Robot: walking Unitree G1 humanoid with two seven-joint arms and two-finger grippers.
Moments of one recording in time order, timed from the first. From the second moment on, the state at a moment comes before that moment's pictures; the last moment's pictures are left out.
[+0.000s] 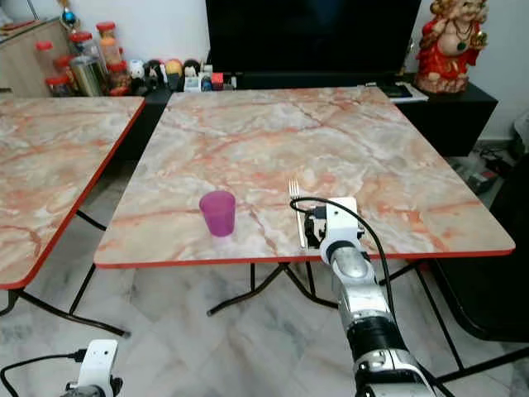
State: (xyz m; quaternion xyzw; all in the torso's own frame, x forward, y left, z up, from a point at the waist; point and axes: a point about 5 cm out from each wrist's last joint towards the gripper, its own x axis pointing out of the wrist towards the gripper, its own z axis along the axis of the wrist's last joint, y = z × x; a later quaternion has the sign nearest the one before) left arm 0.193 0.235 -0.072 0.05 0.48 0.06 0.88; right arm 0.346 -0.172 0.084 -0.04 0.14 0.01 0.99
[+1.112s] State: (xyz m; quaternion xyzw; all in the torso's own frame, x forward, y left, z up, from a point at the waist) left arm 0.197 0.242 -0.067 0.06 0.47 0.07 0.88; right arm 0.346 -0.157 0.084 -0.04 0.13 0.05 0.99
